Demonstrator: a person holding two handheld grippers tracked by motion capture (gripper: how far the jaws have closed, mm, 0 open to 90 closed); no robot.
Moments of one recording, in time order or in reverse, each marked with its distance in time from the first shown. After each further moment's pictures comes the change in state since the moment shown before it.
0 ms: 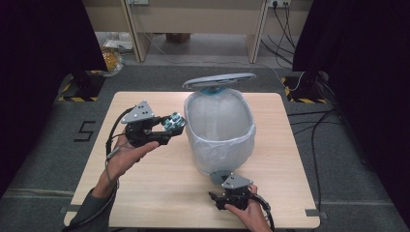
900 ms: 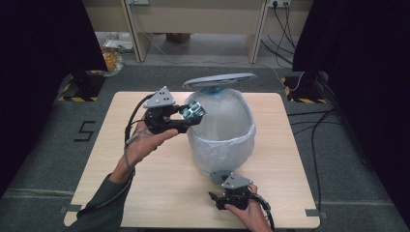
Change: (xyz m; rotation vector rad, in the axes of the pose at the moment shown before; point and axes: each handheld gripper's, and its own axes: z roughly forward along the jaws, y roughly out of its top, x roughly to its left) left arm -0.010 0.038 0.040 -0.002 -0.040 0.032; right arm 0.000 0.000 0.000 0.002 0.001 -0.004
